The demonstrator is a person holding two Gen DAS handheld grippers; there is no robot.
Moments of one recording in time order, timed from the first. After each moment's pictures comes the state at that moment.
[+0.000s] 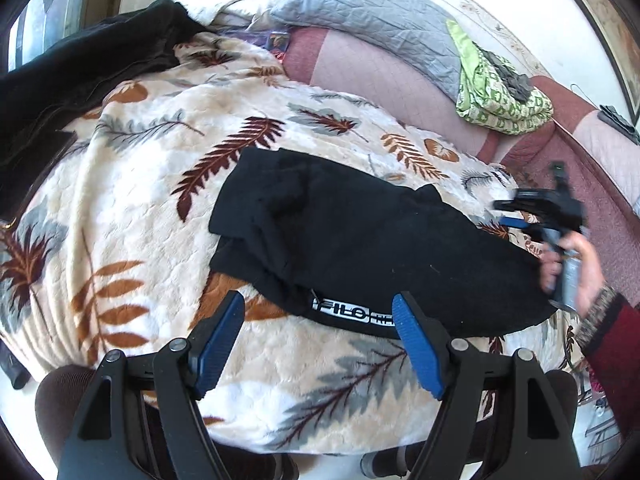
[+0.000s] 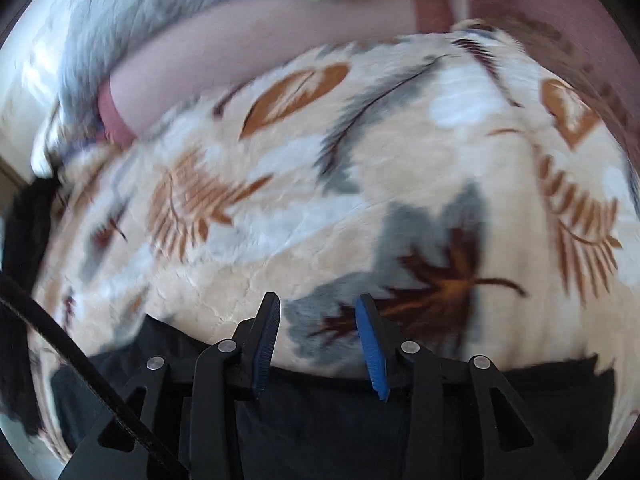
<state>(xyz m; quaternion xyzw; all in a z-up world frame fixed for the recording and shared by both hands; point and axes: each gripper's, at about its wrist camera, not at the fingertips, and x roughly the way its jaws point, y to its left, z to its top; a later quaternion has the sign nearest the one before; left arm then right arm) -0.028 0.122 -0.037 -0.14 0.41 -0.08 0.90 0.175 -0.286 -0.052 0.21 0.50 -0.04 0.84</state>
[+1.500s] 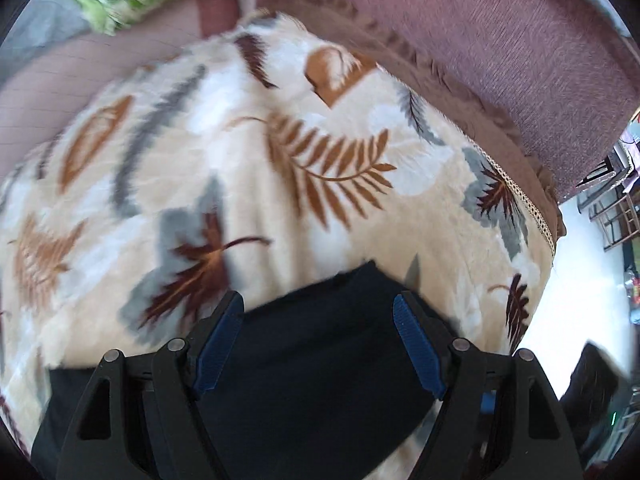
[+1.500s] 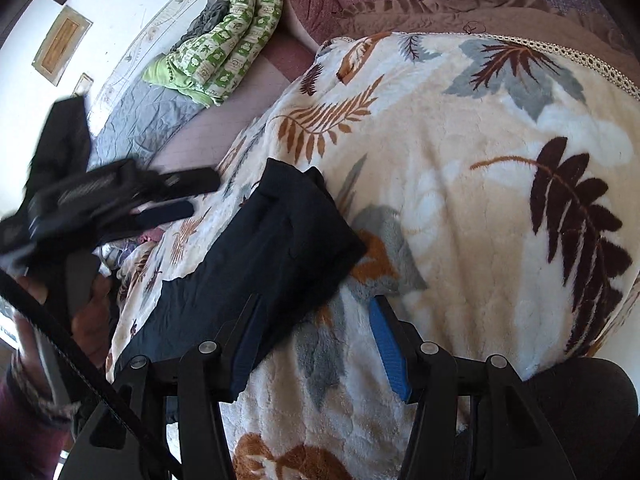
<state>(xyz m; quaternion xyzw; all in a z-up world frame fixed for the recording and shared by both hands) 0.151 -0.338 -0.028 0.15 0.53 -0.38 0.74 -0.085 -0.398 -0.075 0.39 0.35 -0.07 0.85</state>
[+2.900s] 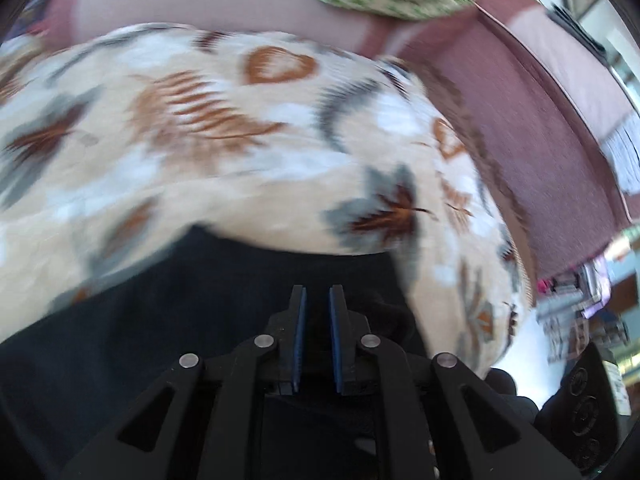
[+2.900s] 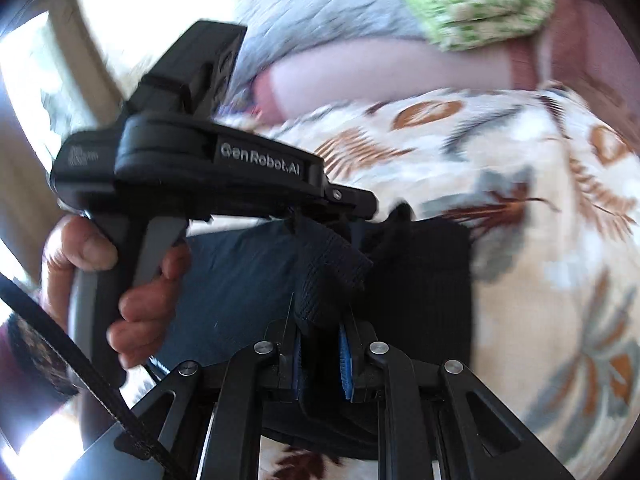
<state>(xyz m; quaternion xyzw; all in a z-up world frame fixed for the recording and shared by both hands) 0.188 -0.087 -0.045 -0.07 0.54 -0.31 0.78 0.054 -0.205 -0.029 0.13 0.42 0.15 0.89</state>
